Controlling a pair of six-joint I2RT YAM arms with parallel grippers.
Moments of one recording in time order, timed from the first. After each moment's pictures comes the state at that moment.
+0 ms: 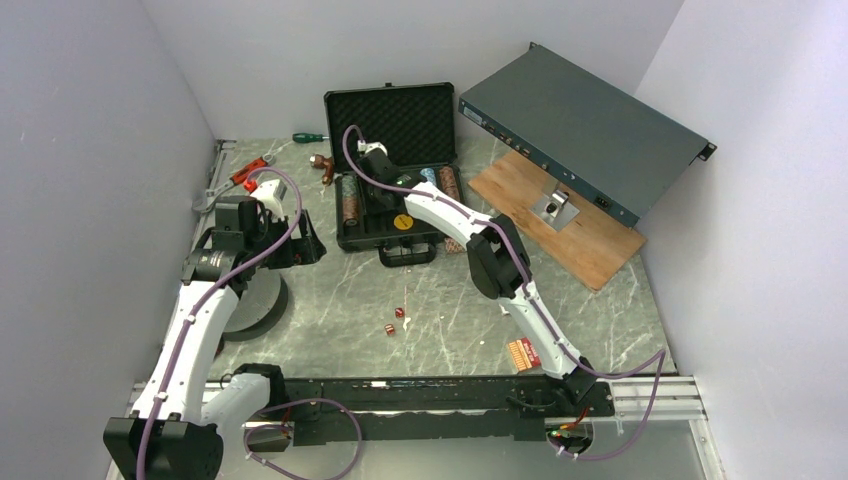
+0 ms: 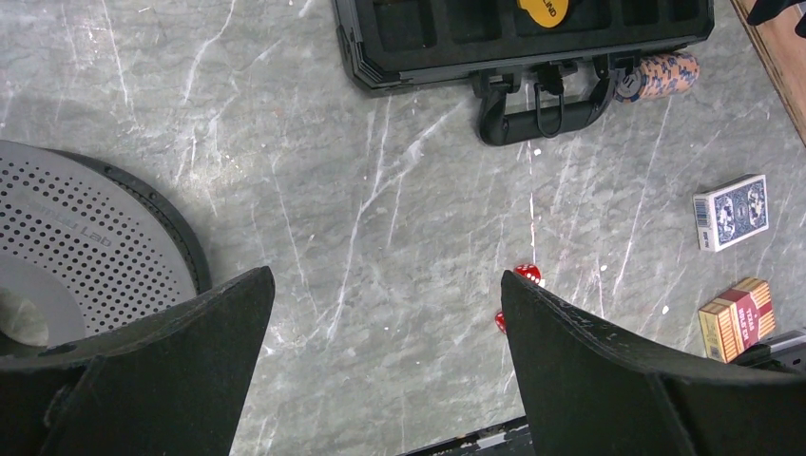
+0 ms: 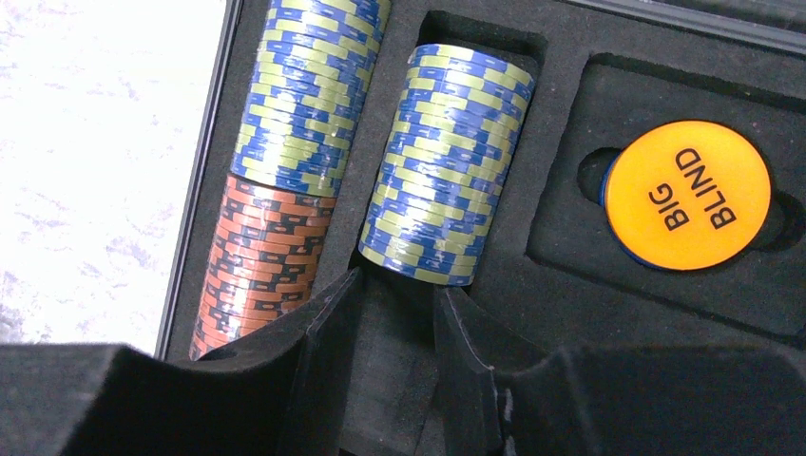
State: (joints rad) left arm -0.07 0.96 0.95 -0.72 0.26 -0.25; right arm 0.75 2.52 2.28 -0.52 0.11 0.38
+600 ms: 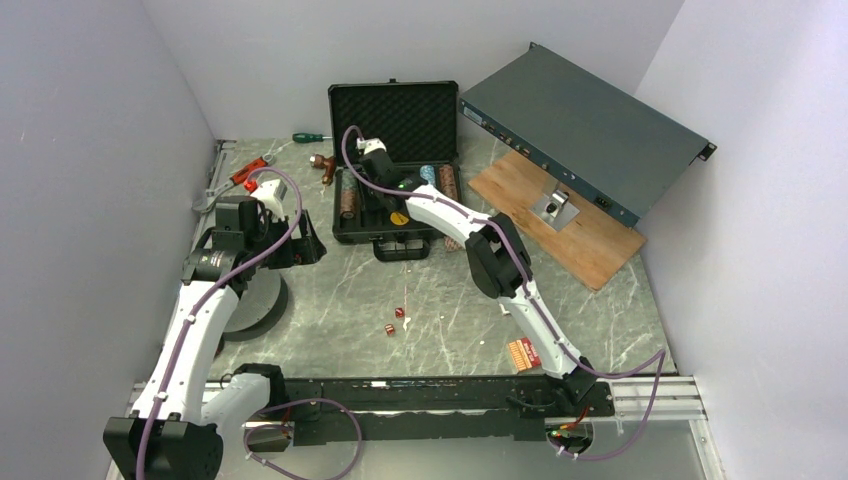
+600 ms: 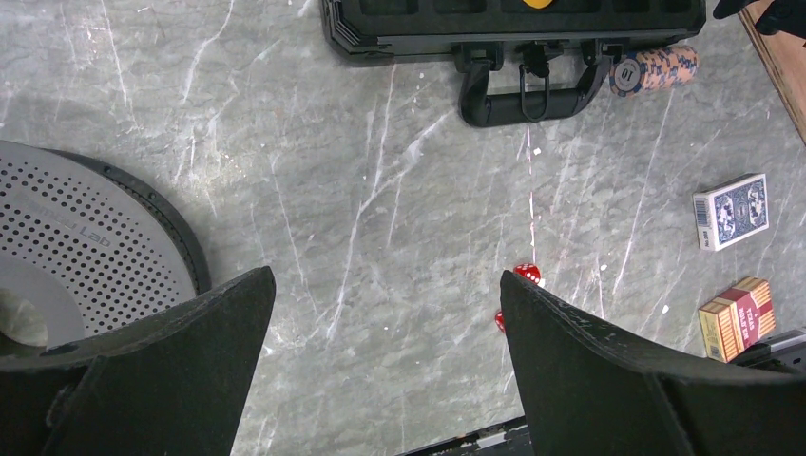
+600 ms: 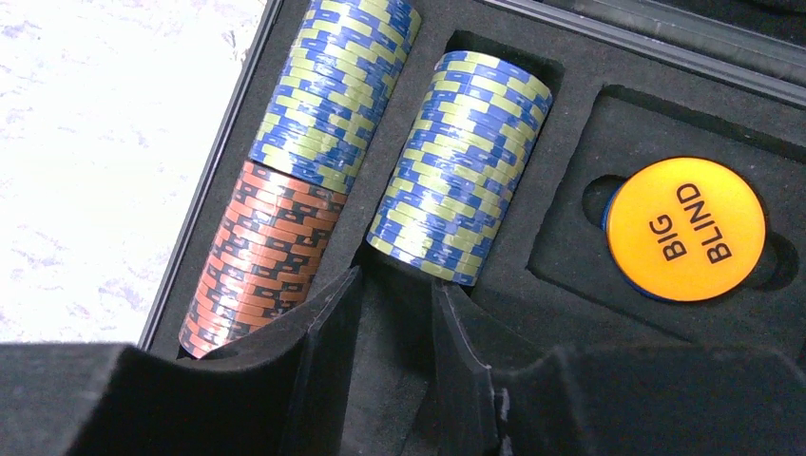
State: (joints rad) left arm -0.07 0.96 0.95 -0.72 0.26 -0.25; right arm 0.74 2.53 2.23 -0.36 0.11 0.32
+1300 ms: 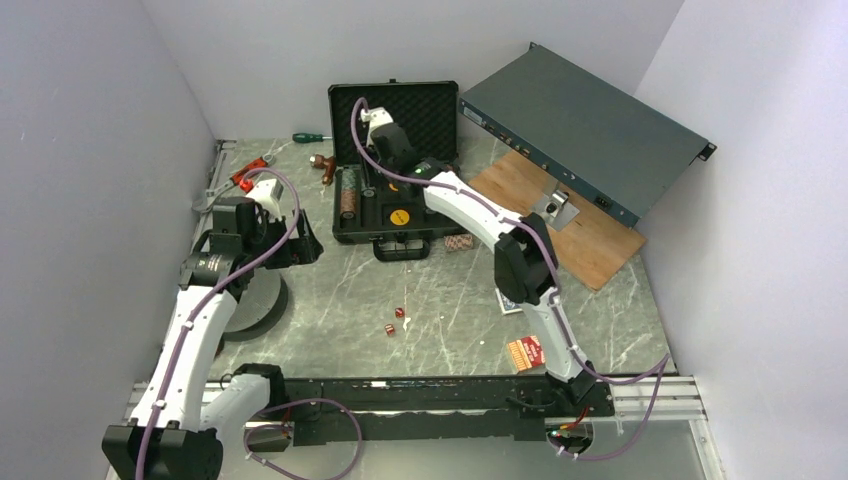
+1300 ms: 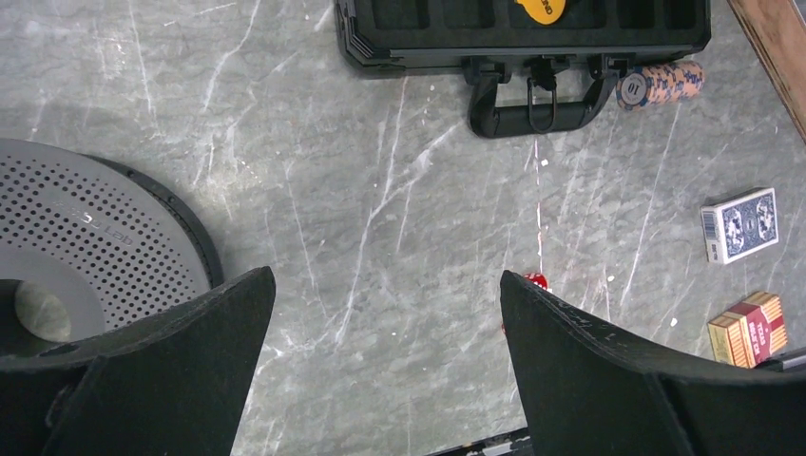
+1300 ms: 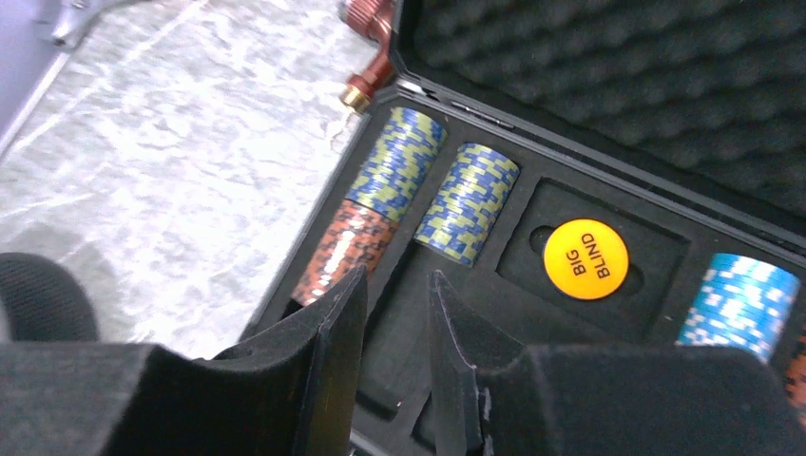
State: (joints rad) left arm -0.07 0.94 0.95 -0.72 0.23 -0.25; right arm 0.73 2.32 2.14 -0.30 0.08 0.24
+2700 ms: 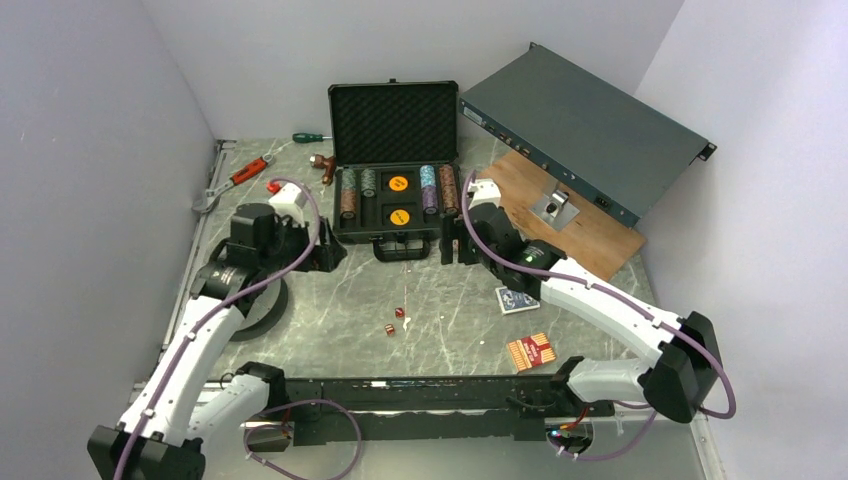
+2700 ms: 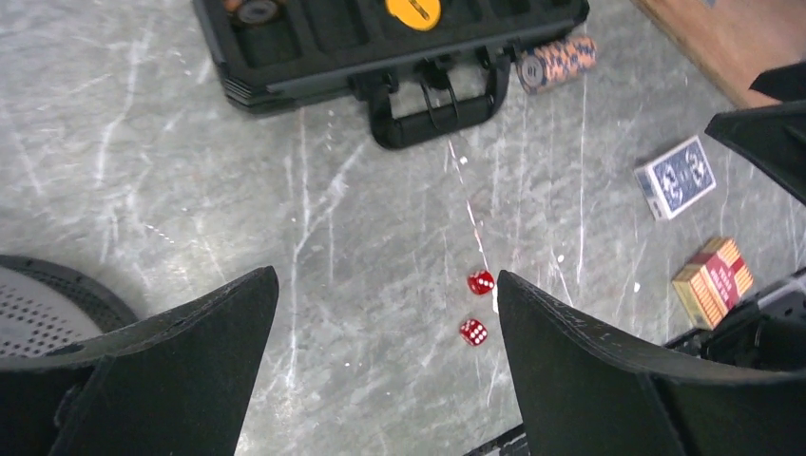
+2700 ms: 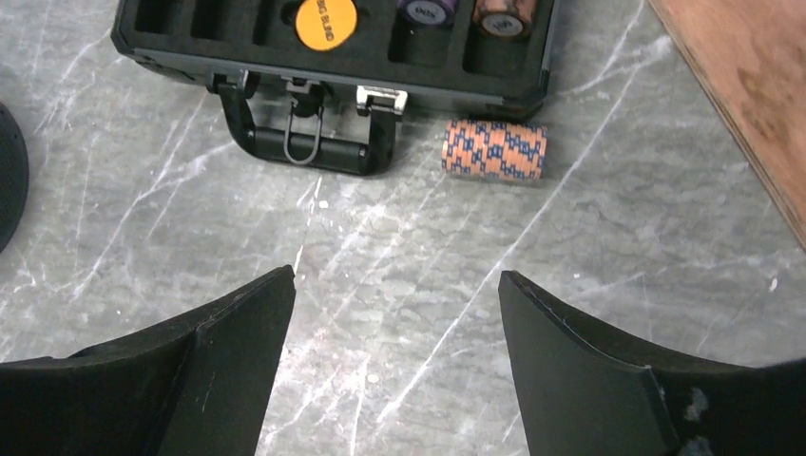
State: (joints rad) left arm -0.20 0.87 0.88 -0.57 0.27 -0.25; right arm 0.78 1.25 1.00 -0.37 0.33 0.43
